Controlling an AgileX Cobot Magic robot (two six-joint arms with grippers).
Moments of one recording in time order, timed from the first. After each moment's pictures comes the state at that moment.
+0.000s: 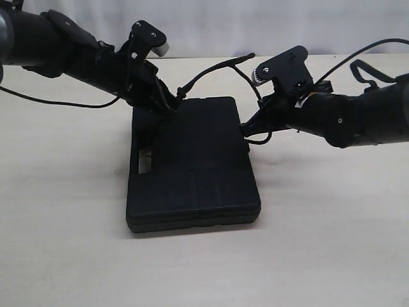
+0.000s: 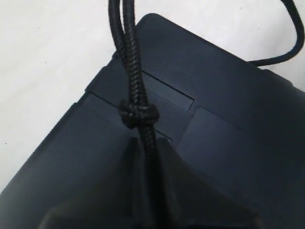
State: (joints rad) left arm -0.34 2.01 -1.32 -1.01 0.56 1.37; right arm 0.35 1.83 -0.89 0.23 -0.26 -0.41
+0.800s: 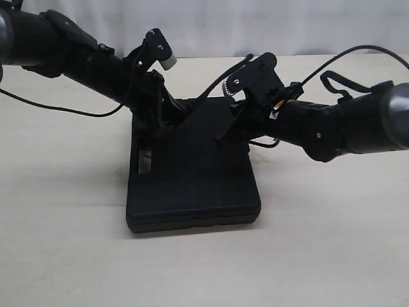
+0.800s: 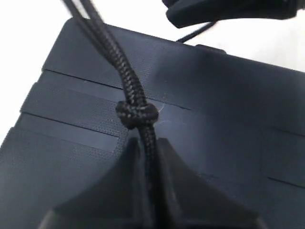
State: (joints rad) left arm -0.34 2.01 -1.32 -1.02 0.71 1.60; right arm 0.46 1.84 -0.89 0.15 -0.30 -0.36
